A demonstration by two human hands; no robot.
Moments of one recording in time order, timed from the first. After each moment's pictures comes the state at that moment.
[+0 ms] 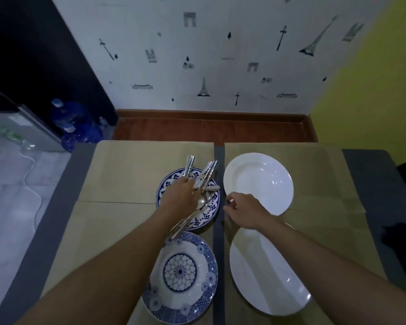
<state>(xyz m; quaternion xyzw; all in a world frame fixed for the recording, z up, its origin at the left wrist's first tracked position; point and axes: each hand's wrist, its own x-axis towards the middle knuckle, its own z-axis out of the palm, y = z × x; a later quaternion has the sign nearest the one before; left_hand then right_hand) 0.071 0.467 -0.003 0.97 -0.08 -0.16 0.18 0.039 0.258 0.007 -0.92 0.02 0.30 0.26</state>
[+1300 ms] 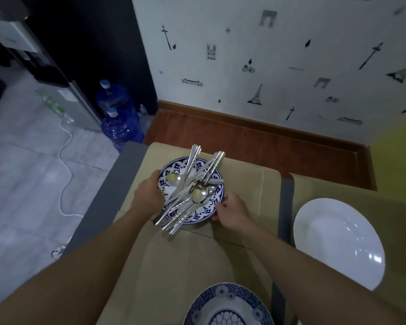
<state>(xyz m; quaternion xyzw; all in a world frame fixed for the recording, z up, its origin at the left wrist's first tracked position) 0.148 0.702 -0.058 0.93 0.16 -0.08 0.31 0.162 0.464 -0.064 -0.84 0.13 0.29 0.44</state>
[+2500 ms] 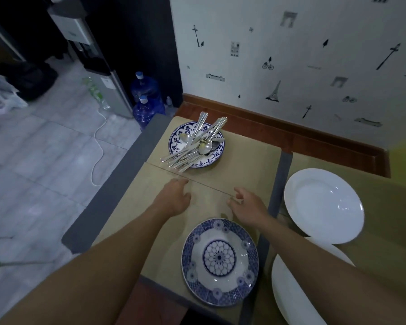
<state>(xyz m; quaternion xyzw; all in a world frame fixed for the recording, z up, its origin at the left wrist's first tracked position) -0.004 0.626 -0.017 0.94 0.14 -0.19 0.26 0.040 0.390 -0.012 -0.89 -0.03 0.33 0.33</state>
